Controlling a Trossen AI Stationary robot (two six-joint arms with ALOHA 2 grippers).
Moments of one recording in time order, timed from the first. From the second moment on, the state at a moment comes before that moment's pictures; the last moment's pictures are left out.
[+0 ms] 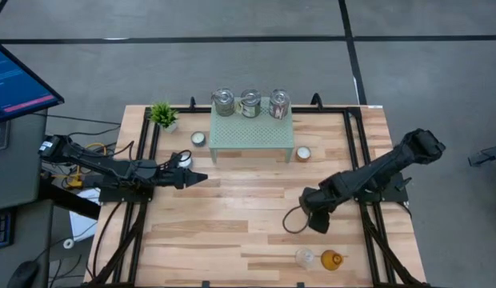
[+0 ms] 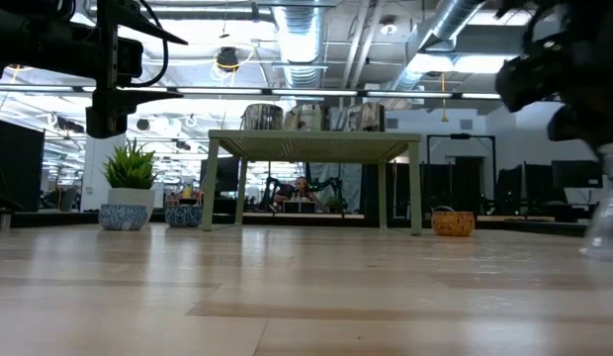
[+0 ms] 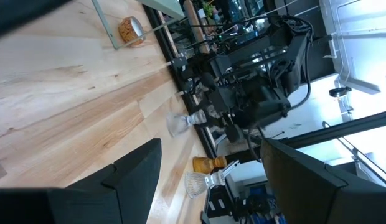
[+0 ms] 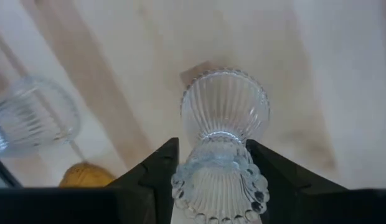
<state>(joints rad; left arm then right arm) -0.27 0.61 0.16 0.37 -0.34 -1.16 0.40 1.43 0.86 -0.91 -0.12 0.82</state>
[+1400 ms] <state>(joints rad) -0.27 0.61 0.16 0.37 -0.34 -1.16 -0.27 1.26 1.31 -1.30 -0.05 0.14</state>
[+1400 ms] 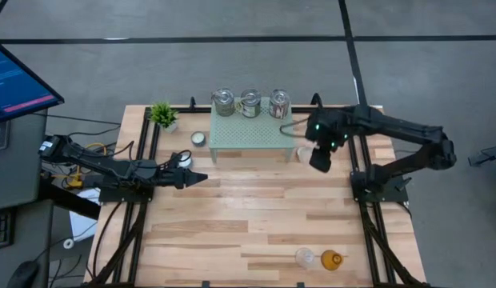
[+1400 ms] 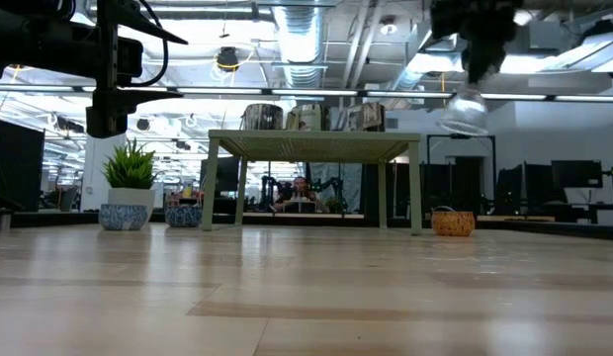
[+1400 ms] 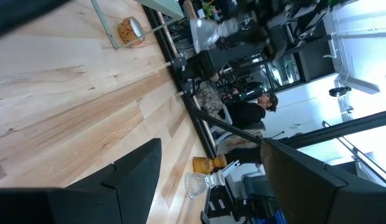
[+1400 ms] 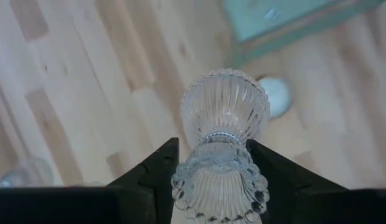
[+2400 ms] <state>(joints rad) -0.27 0.61 0.16 0.37 -0.34 -1.13 -0.49 1.78 1.90 -1.41 -0.03 -0.27</state>
